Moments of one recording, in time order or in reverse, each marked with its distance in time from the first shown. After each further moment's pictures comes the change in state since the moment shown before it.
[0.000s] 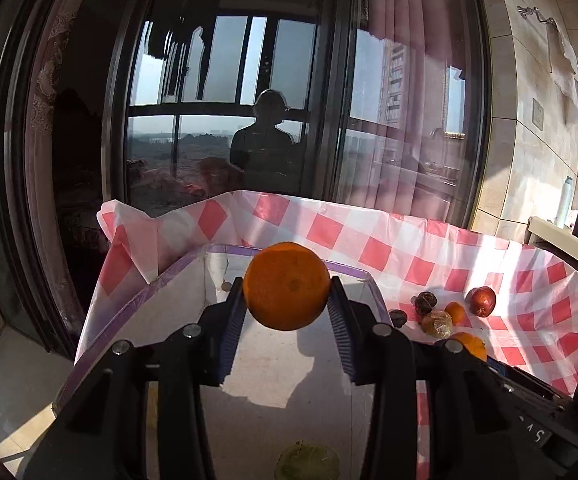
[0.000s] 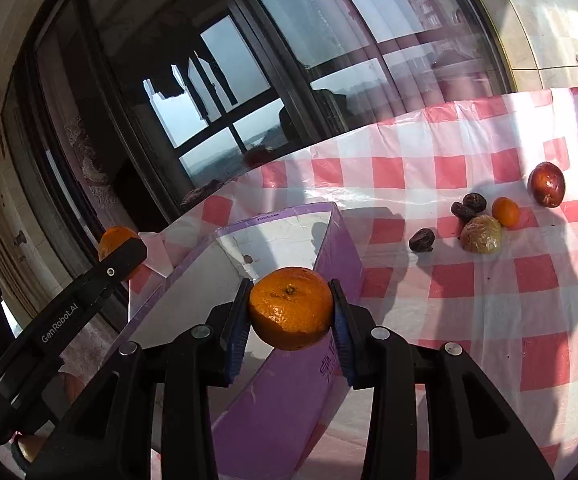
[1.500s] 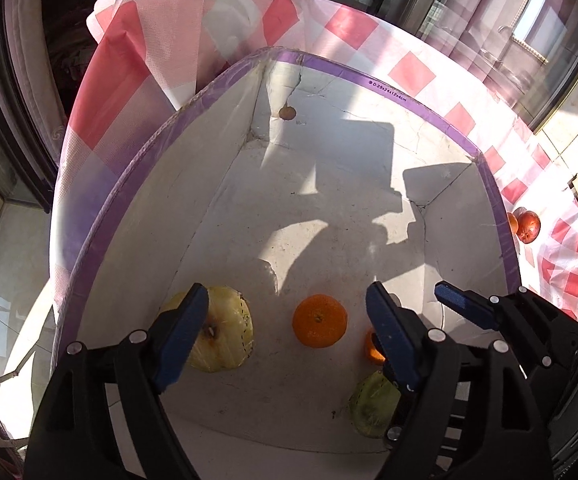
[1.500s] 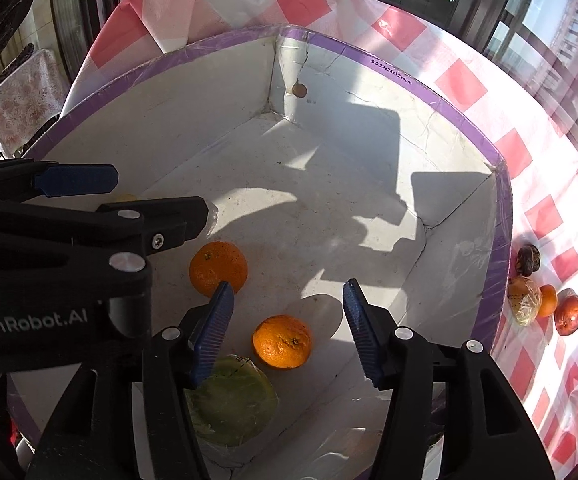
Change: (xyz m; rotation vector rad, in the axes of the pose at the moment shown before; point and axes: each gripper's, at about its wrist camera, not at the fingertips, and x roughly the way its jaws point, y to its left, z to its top) left arm 0.095 0.085 -0.030 -0.176 0.633 -0.009; right arm 0.139 0.081 -0.027 -0.602 0.635 -0.215
